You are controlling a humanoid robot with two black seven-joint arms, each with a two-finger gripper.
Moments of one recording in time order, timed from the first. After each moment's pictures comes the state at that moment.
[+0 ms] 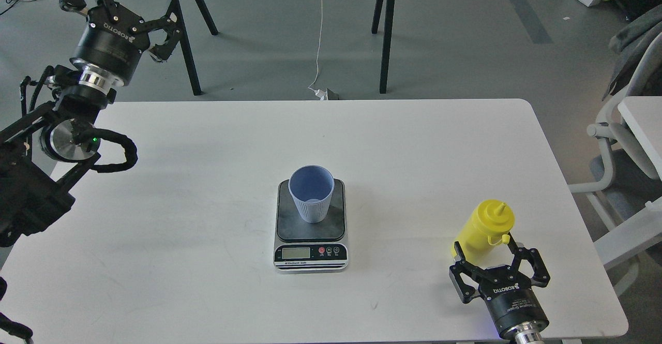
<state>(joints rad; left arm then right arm) -0.80 0.52 -0.69 -0.90 -0.12 -0.43 -0.49 -0.29 -0.17 1.08 1.30 0.19 0.49 0.28</state>
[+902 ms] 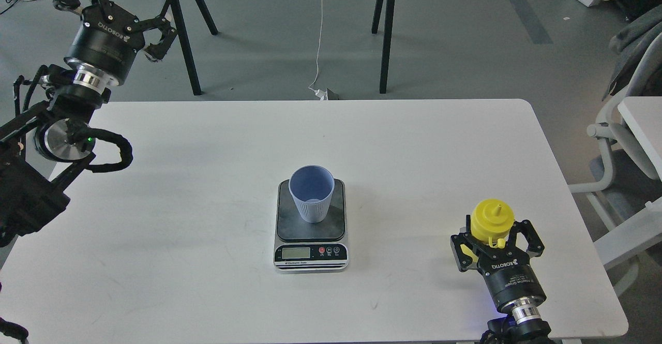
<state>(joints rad) -0.80 0.54 -0.70 -0.91 -0.12 -0.43 -0.49 -0.21 -0.18 1.10 1.30 0.19 0.49 0.28</state>
